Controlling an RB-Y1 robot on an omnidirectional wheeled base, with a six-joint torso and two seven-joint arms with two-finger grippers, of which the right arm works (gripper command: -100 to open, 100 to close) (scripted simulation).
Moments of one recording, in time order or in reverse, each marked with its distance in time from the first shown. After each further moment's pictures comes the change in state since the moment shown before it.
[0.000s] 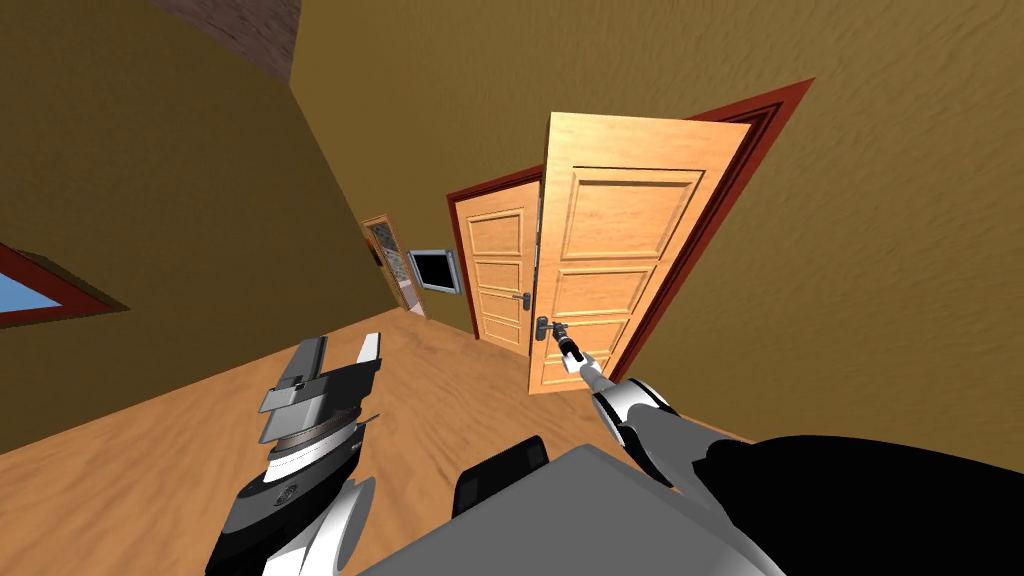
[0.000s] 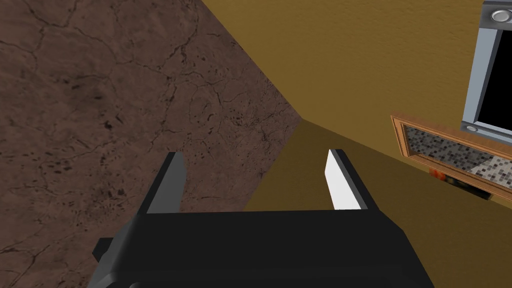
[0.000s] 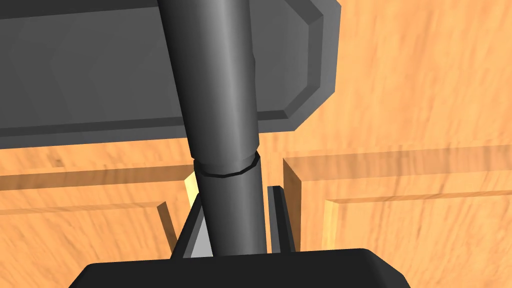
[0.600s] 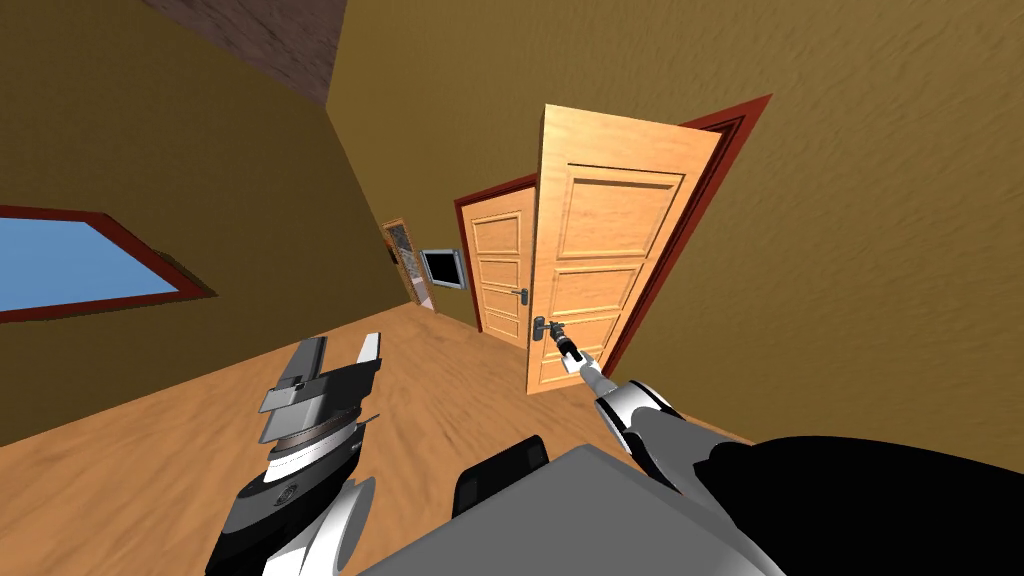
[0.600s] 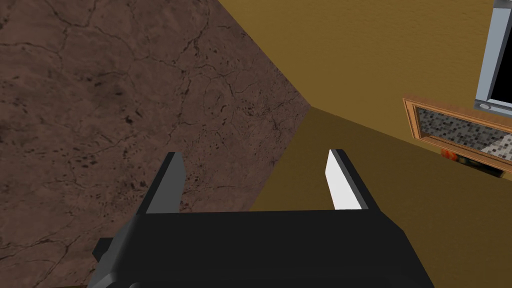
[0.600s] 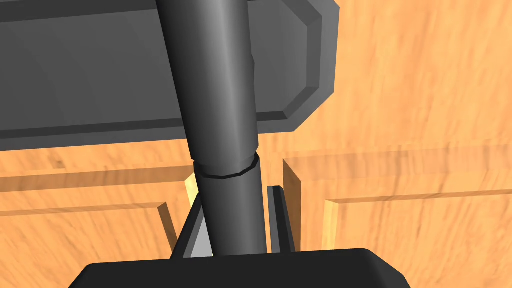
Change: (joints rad) arm 0.026 -0.011 0.063 -0.069 0.024 0.014 -0.058
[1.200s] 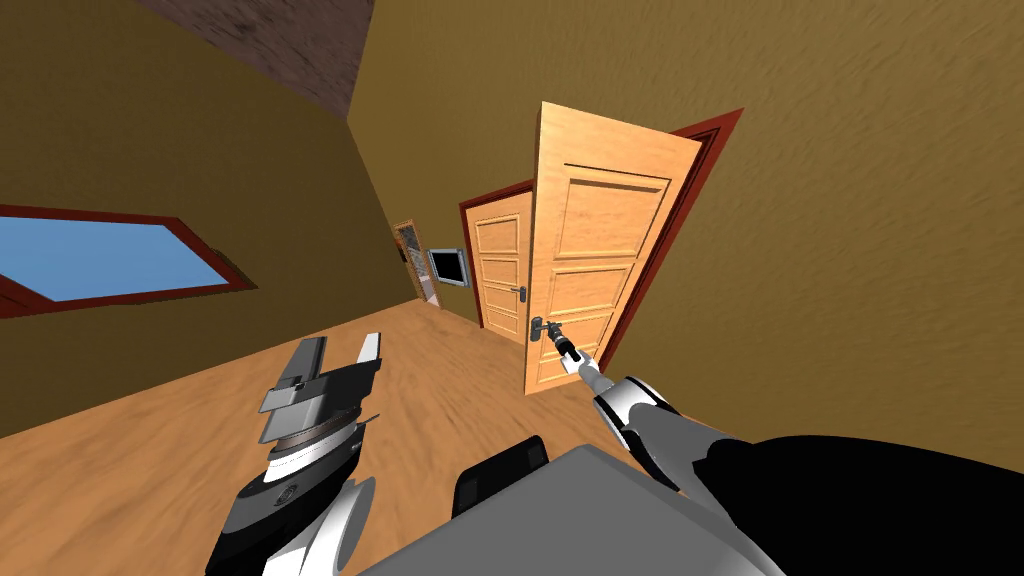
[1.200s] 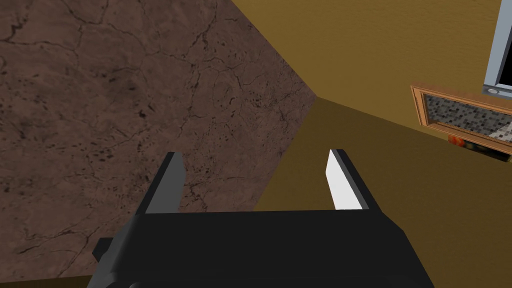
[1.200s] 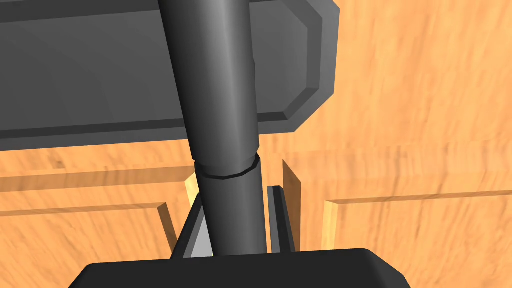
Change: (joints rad) arm -0.025 -0.005 0.050 0.041 0.020 -0.039 -0.042
